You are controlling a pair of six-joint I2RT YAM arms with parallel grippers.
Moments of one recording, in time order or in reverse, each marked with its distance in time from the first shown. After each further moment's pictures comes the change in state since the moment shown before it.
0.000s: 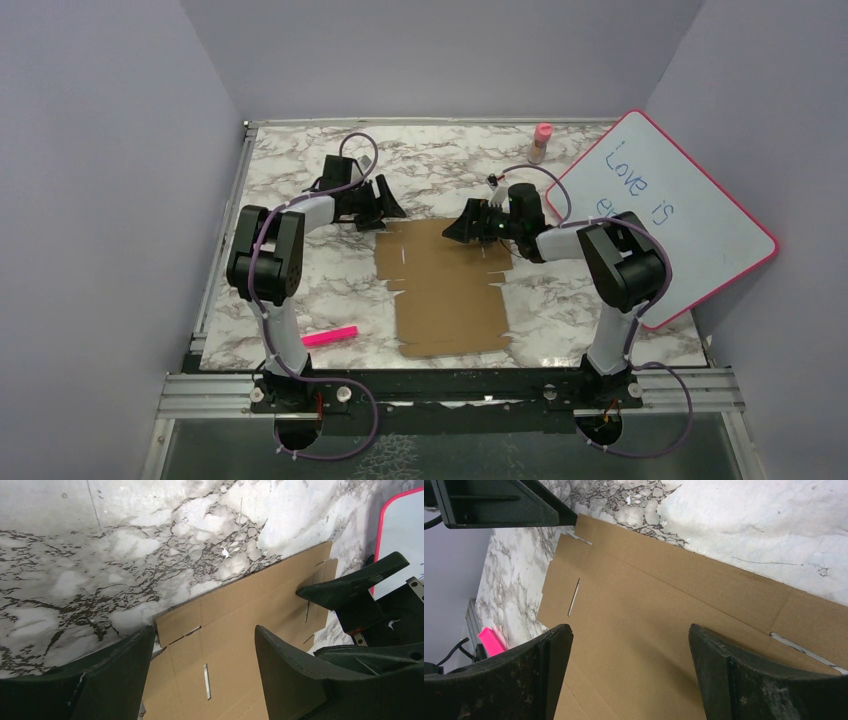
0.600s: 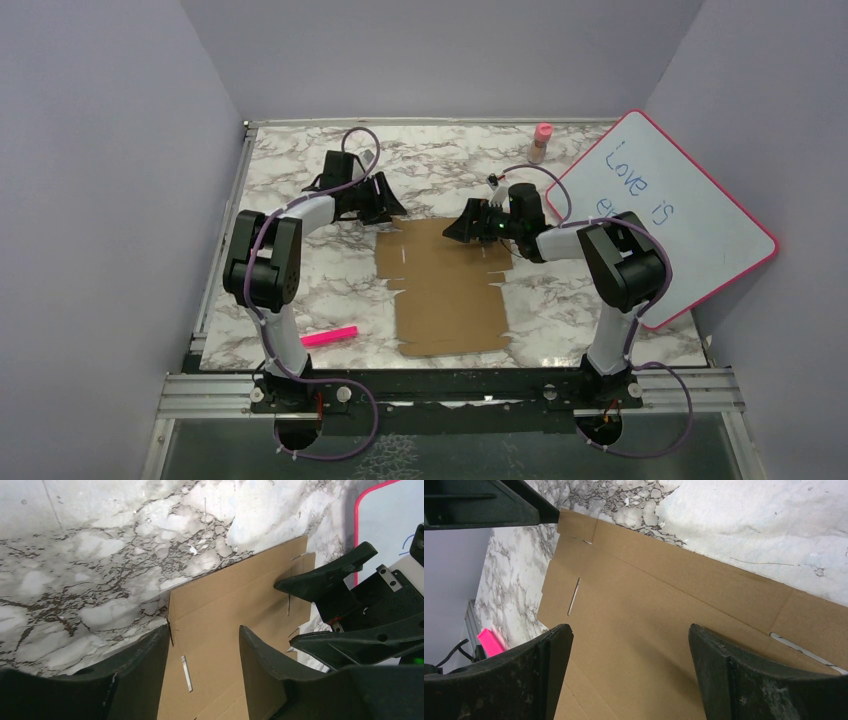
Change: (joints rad) left arm -0.013 -0.047 0.001 0.002 0.025 -0.013; right arm 0.000 0.000 0.000 0.000 0.001 0.000
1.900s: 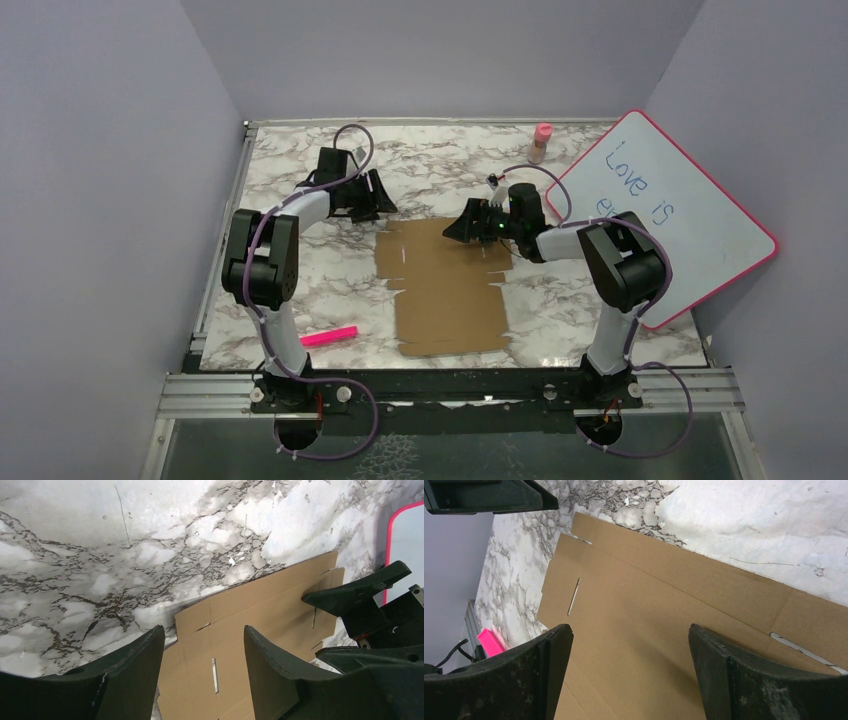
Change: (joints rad) left arm 0.019 0.002 0.044 -0.086 -0.092 0.068; right arm 0.000 0.000 0.000 0.000 0.013 0.000
